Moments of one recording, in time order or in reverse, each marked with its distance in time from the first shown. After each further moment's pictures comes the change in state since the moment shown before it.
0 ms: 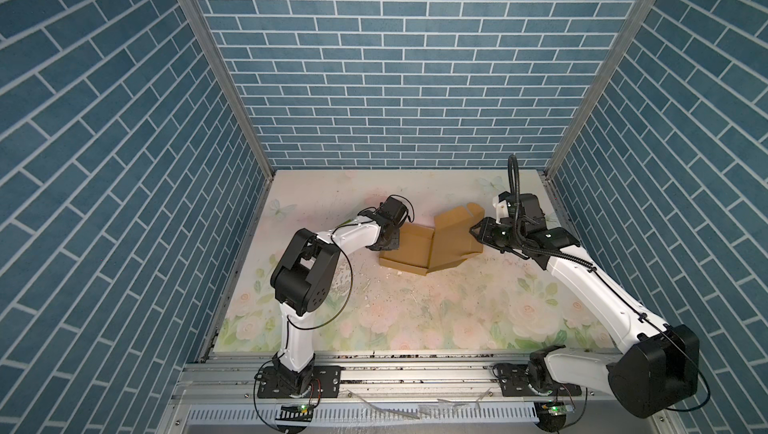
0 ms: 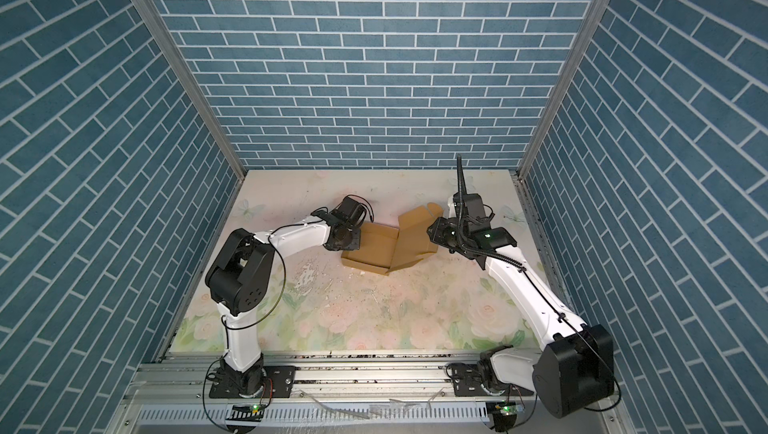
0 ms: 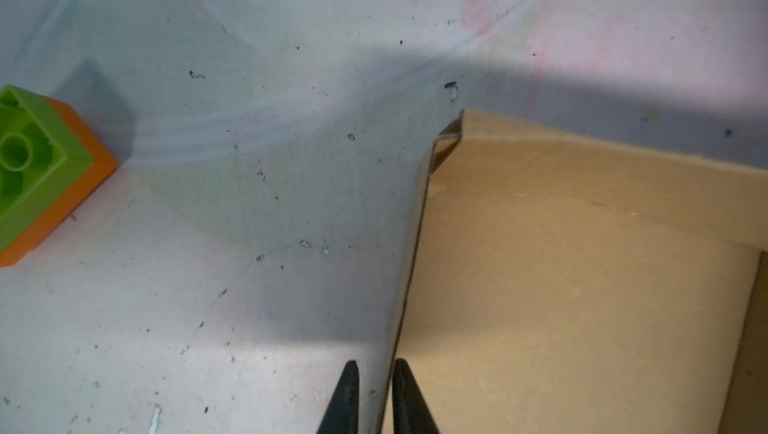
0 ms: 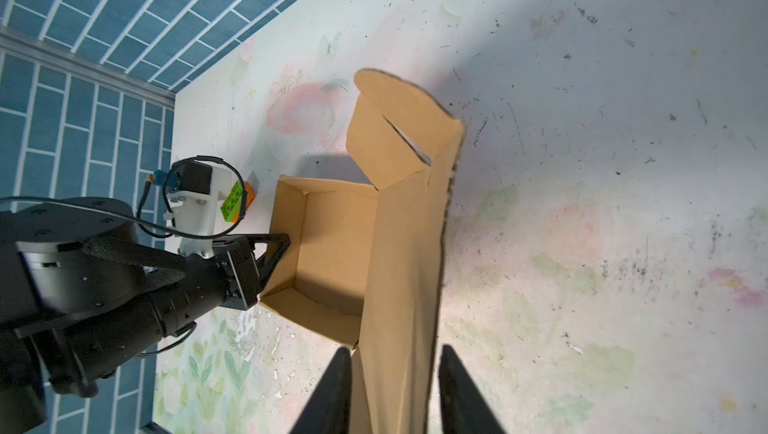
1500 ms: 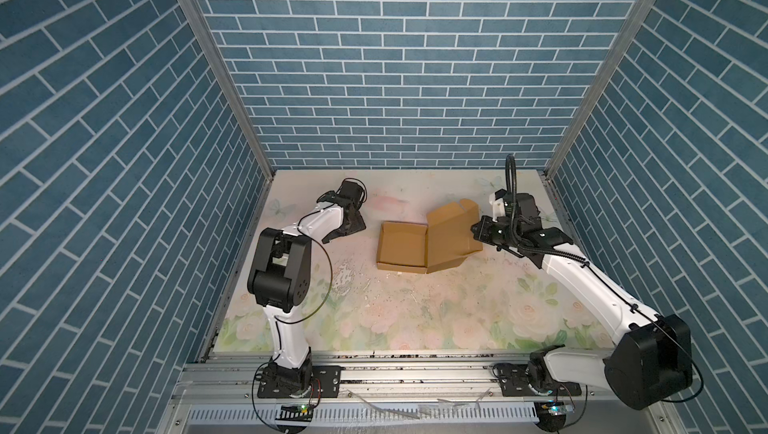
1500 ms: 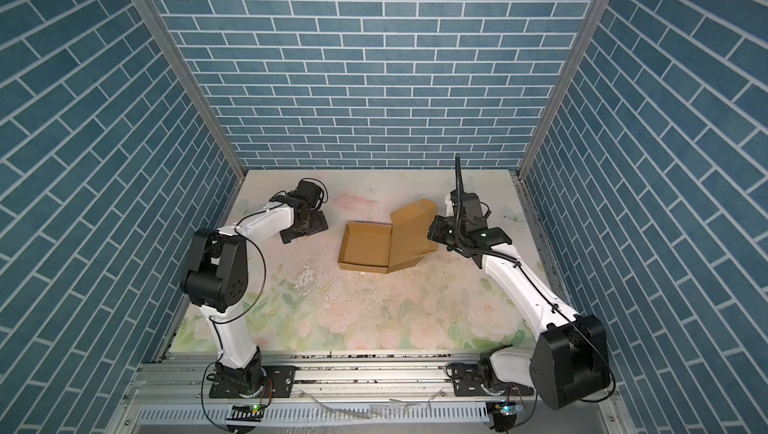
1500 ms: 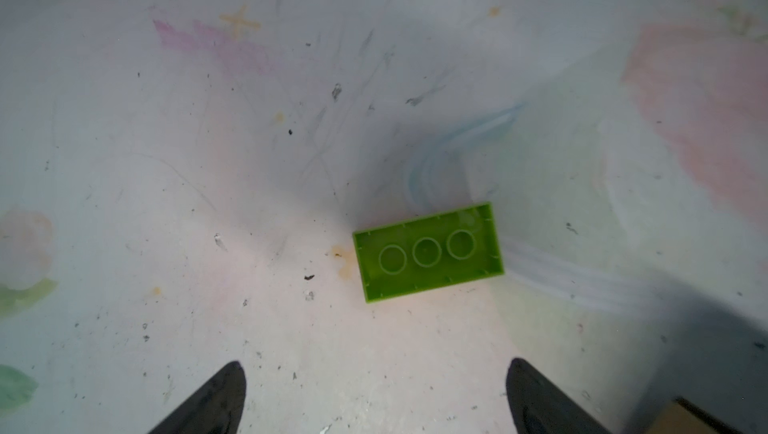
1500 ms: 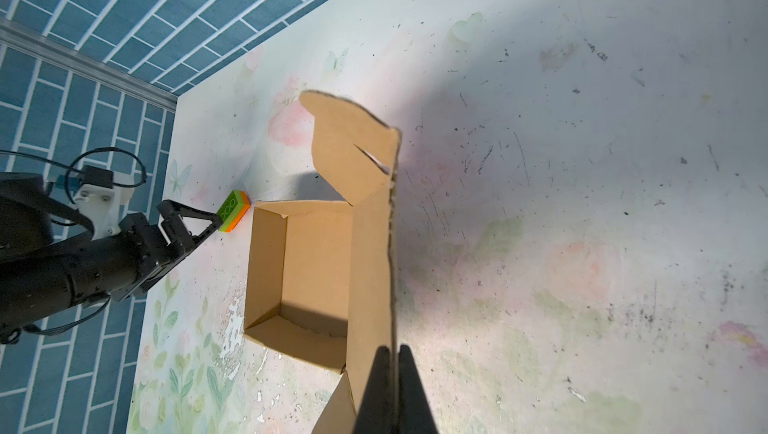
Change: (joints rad) left arm 0.298 -0.043 0.031 -0.130 -0.090 -0.201; right arm -0.002 0.041 -0.021 0.098 0.003 -0.072
